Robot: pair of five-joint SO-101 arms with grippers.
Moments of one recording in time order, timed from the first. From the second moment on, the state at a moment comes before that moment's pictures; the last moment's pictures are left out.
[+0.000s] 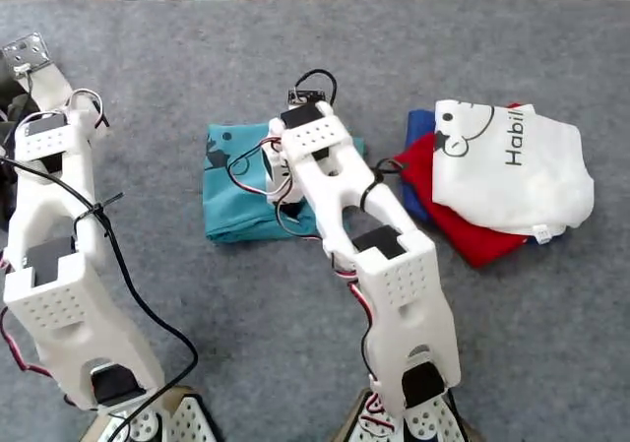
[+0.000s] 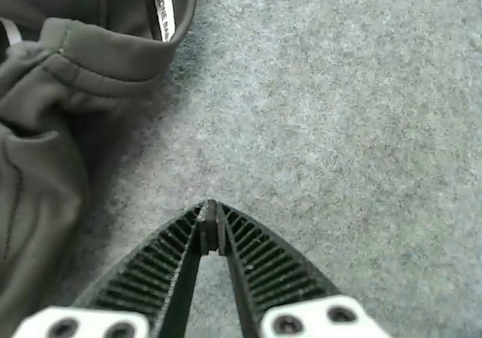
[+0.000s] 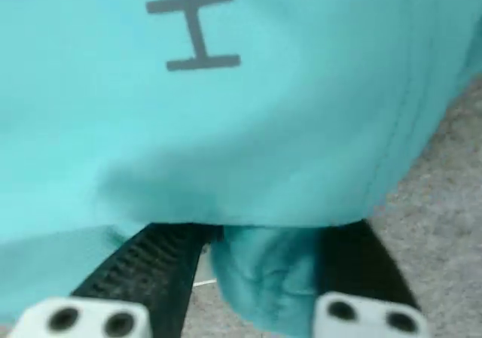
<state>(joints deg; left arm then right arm) -24.2 22.8 -0.1 34.1 9.1 -24.5 42.2 -18.2 83.8 -26.1</state>
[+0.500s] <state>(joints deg) -22.3 22.8 -0.9 36.7 9.3 -19.5 43.3 -21.4 89.5 -22.5</state>
